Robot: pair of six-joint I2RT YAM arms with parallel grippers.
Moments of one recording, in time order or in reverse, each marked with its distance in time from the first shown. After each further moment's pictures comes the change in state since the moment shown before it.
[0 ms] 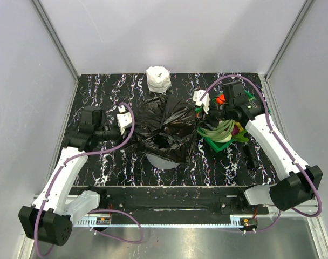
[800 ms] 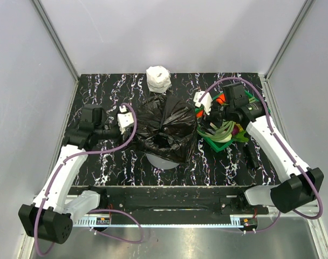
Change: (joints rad) left arm 0.000 0.019 0.026 -0.033 -0.021 0.073; right arm 0.000 -0.023 -0.038 0.010 0.158 0.016
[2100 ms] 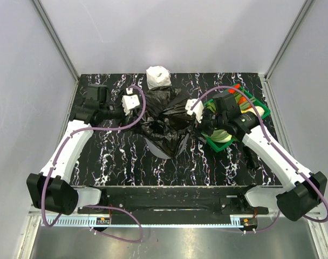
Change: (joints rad) left arm 0.004 0.269 0.246 0.010 -0.070 0.125; right arm 0.151 -0.076 -0.108 0.117 0.018 0.159
